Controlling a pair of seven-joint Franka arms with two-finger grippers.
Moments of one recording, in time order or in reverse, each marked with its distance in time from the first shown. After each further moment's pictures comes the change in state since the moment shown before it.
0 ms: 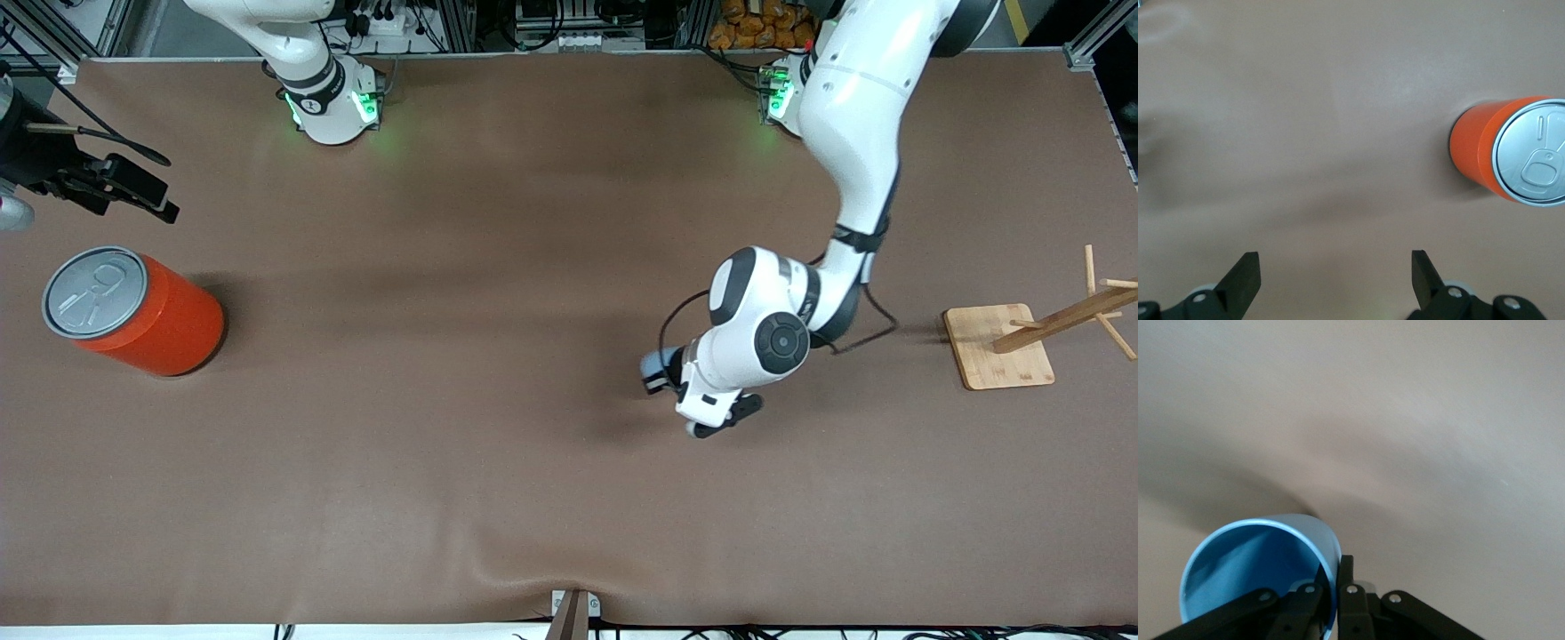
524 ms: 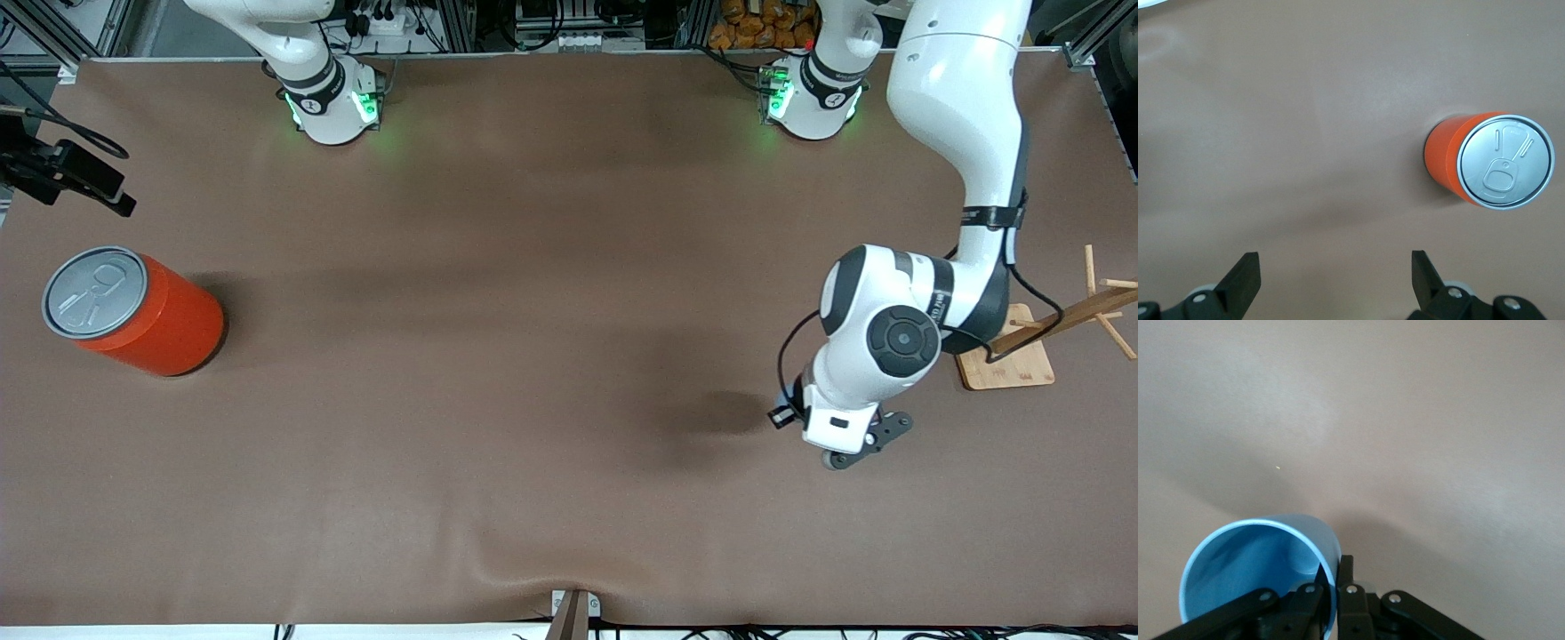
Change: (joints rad) left arm 0.165 -0.074 0.021 -0.013 0.261 -0.029 -0.024; right arm -0.002 0.031 -0.020 0.120 -0.054 -0.071 -0.023
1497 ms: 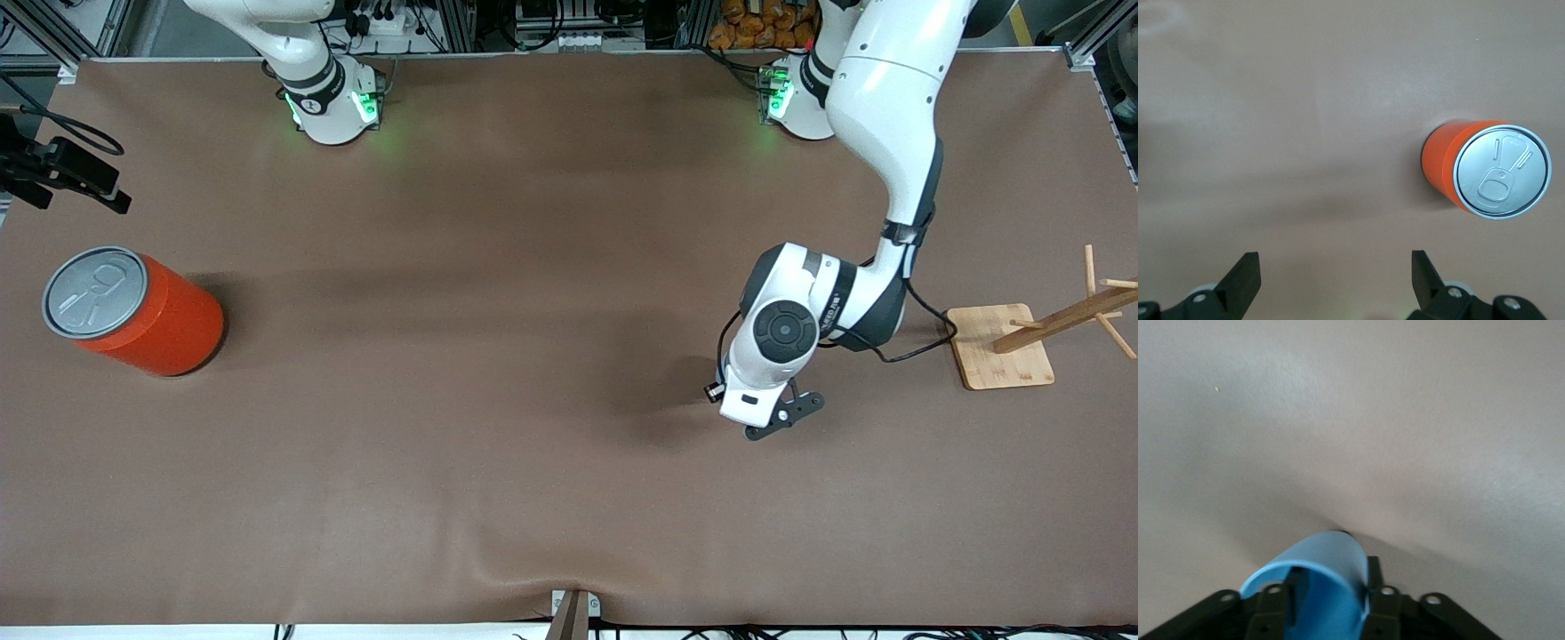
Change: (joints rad) left arm -0.122 0.030 -0.007 -0.079 0.035 0.050 -0.096; right arm 0.001 0.008 -0.013 0.003 0.002 -0.018 -0.091
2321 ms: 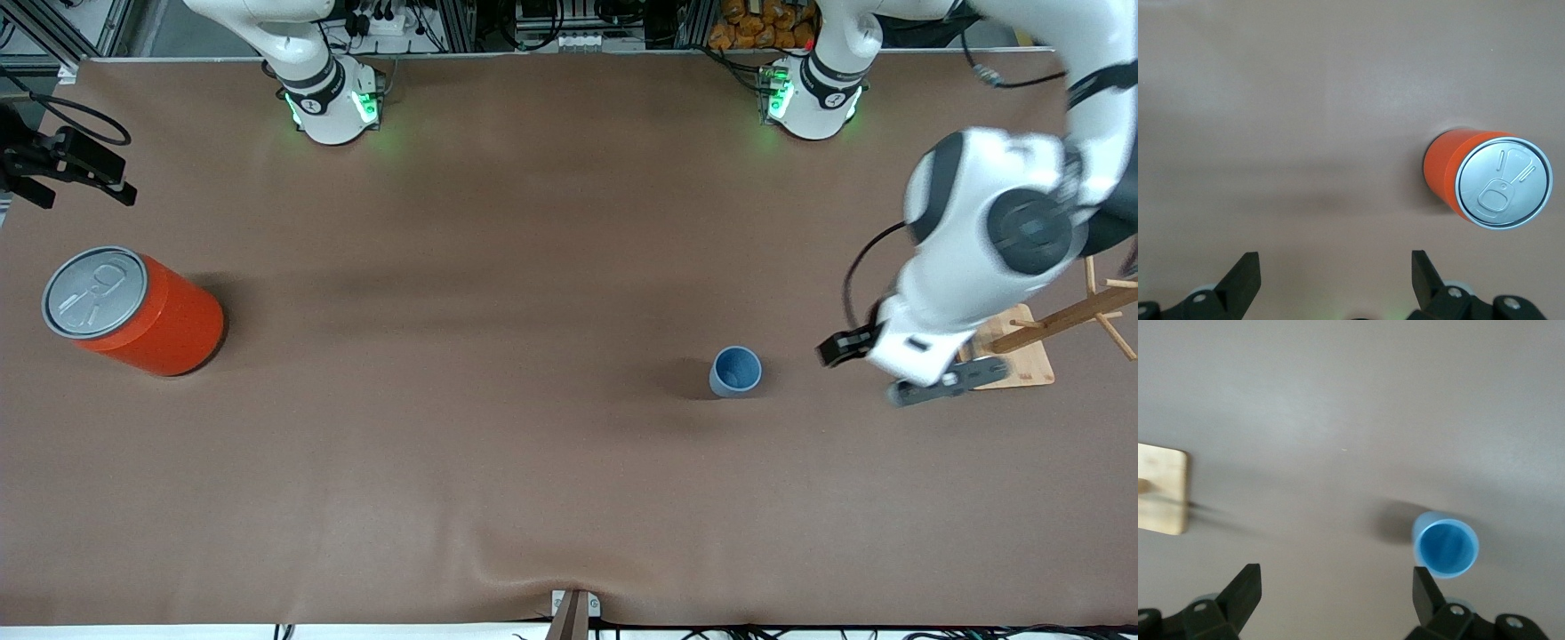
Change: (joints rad) left arm 0.188 -0.375 0.006 0.003 0.001 -0.328 0.447; right arm 0.011 0.000 0.001 0.008 0.000 -0.018 -0.094
